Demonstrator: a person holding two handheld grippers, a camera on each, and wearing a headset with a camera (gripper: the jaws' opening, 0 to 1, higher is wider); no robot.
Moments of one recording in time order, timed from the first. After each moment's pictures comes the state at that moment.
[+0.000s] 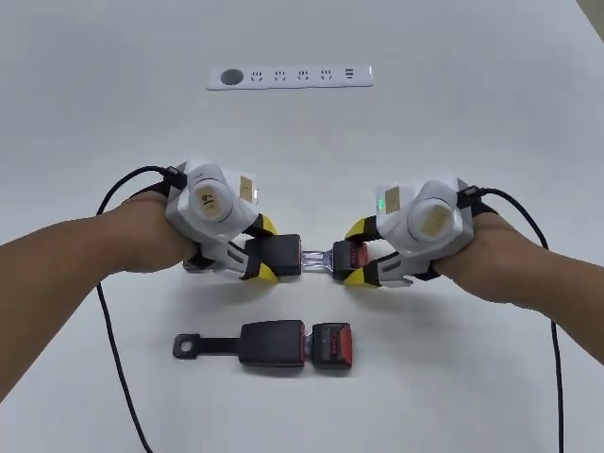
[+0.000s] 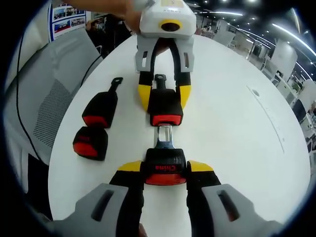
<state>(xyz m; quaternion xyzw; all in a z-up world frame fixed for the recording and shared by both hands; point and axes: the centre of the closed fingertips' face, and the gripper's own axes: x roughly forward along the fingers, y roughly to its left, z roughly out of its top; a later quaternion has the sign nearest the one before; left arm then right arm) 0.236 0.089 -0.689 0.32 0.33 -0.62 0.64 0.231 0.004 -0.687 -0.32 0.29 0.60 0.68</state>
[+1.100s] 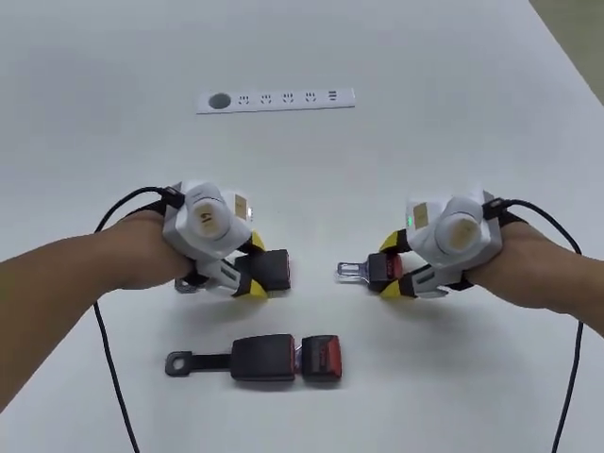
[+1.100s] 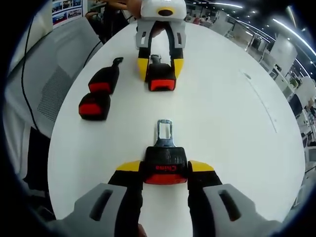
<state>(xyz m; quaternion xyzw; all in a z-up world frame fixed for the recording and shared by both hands) 0.235 0.086 -0.687 0.34 0.35 -0.60 0.63 0.232 -0.052 -0.692 -0.36 0.32 0.57 0.67</state>
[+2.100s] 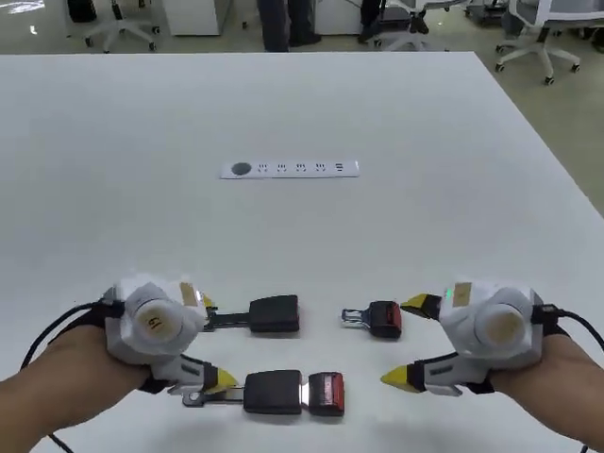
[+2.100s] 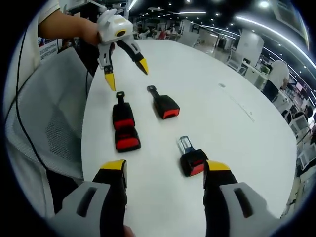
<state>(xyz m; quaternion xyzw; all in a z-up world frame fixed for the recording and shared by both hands) 0.156 0.175 -0.636 0.29 0.34 -0.45 0.77 0.161 -0.053 -0.623 -0.26 0.29 0.48 0.78</state>
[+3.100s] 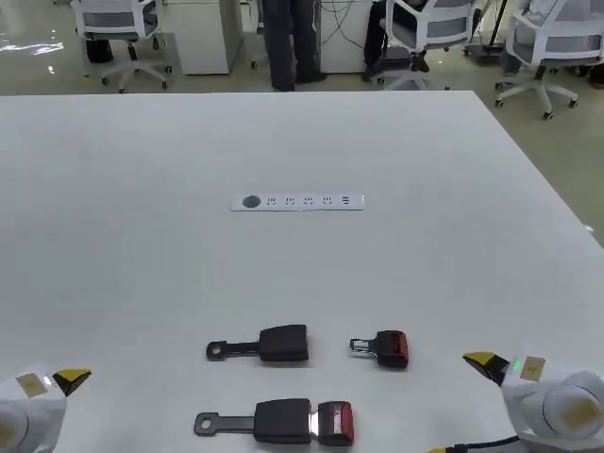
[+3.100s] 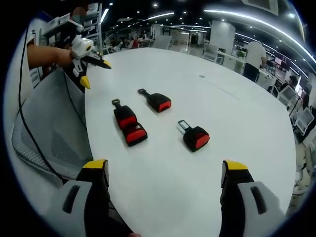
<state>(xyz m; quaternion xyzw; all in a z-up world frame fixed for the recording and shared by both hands) 0.110 0.283 -0.617 0.14 0.36 -0.29 0.88 0.124 -0.084 -0.619 -0.18 0.31 0.41 0.84</state>
